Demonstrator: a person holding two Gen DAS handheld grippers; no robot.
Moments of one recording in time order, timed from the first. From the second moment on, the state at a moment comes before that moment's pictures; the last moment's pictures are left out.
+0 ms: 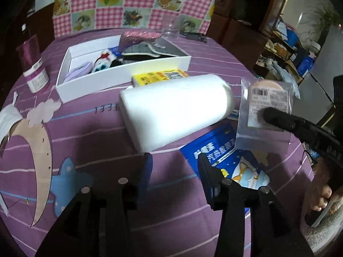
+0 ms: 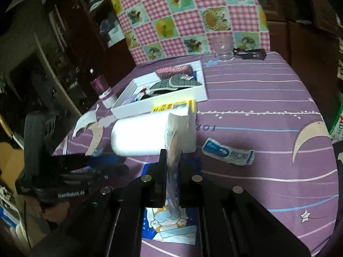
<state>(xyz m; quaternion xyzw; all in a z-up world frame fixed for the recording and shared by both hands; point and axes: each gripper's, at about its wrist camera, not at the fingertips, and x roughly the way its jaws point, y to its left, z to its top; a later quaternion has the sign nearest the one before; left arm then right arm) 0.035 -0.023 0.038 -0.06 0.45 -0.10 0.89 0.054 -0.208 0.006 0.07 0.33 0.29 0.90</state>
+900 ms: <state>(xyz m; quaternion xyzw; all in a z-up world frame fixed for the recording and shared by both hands) 0.128 -0.185 0.054 0.05 0.52 -0.19 0.83 0.058 -0.322 0.029 0.19 0.25 0.08 0.95</state>
